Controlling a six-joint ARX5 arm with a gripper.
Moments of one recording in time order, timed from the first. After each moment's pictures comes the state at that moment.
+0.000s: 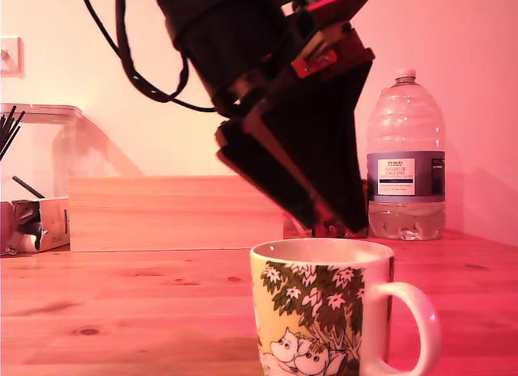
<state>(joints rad) -1.03 1.63 1.17 -0.60 0.19 0.18</state>
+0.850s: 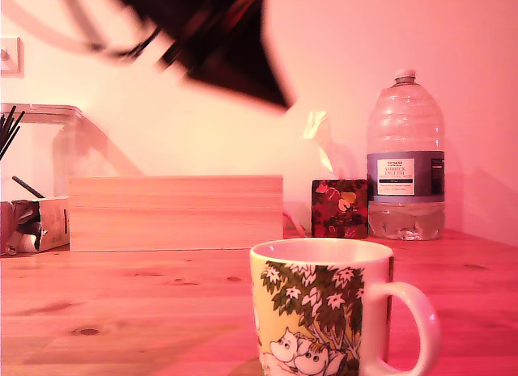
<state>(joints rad) -0.82 1.33 0.87 -0.12 0.15 0.06</state>
